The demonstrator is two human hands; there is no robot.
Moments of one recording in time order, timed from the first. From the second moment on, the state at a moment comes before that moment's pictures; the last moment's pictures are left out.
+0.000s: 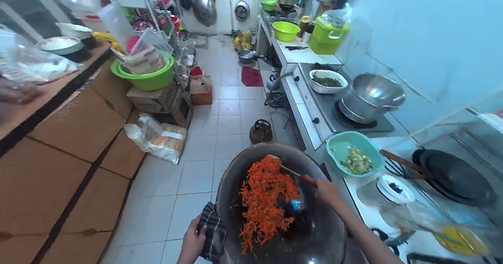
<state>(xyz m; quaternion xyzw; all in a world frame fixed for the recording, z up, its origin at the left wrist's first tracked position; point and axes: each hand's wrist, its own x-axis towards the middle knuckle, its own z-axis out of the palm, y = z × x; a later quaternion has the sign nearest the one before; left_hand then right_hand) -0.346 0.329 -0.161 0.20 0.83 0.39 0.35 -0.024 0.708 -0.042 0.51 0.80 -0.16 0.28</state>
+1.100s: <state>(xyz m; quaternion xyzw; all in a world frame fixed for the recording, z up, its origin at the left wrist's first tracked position) -0.357 0.346 -0.152 0.24 0.83 0.36 0.36 0.047 0.747 -0.052 0.59 0.71 -0.30 0.22</state>
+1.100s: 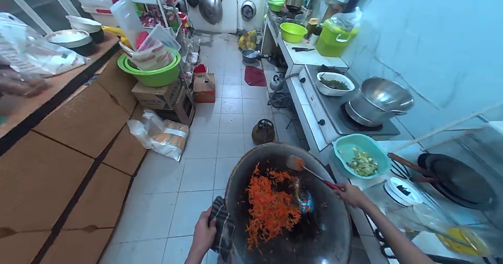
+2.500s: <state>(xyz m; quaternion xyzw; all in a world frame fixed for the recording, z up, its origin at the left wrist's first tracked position) -0.371 0.339 -0.152 0.25 0.81 0.35 0.39 -0.026 0.506 -0.121 0.61 0.57 -0.53 0.17</state>
